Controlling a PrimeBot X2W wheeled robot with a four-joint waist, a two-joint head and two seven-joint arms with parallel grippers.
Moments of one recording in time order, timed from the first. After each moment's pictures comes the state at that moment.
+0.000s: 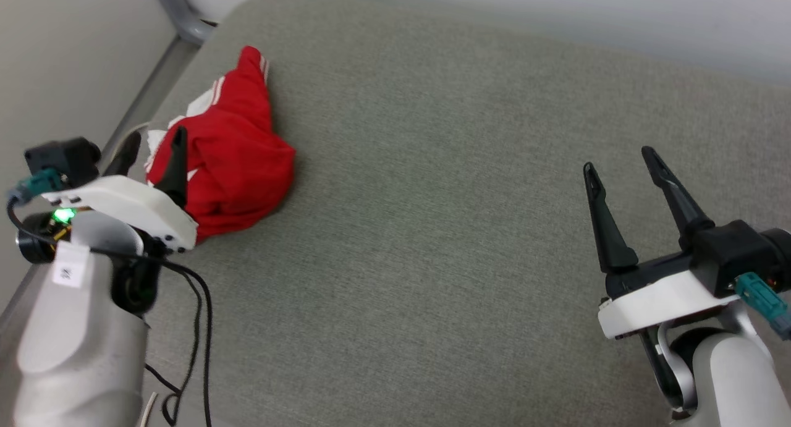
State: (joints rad) left arm -0.56 0.25 0.02 0.53 -0.41 -0.13 -0.06; right arm -0.19 -0.06 0.06 -0.10 0.00 0.13 -0.04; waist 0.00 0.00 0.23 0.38
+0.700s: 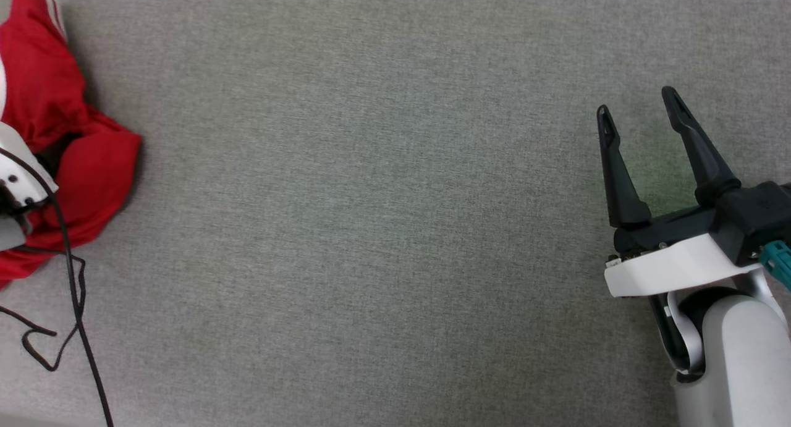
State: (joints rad) left arm -0.83 0.58 -0.10 0.81 -0.78 -0.13 0.58; right arm -0.31 -0.06 0.06 -0.13 -0.02 0.13 -0.07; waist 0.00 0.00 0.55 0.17
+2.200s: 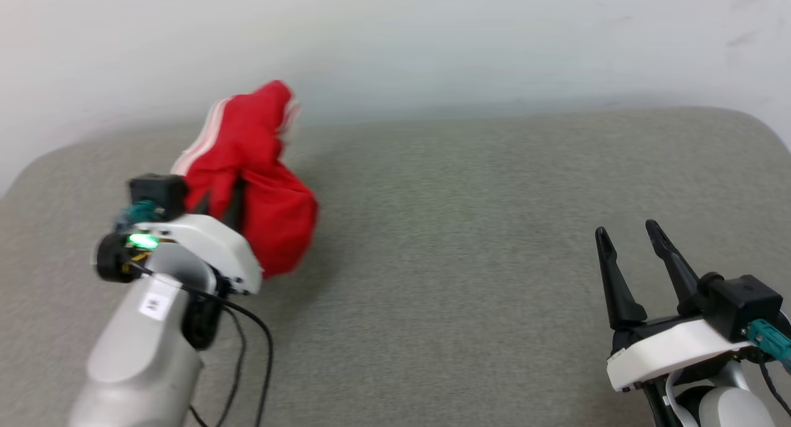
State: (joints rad) left arm -0.59 0.32 -0.31 0.66 -0.55 -0.07 -0.13; right arm -0.07 -0.05 0.01 -0.03 0.15 0.13 -0.06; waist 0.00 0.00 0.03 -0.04
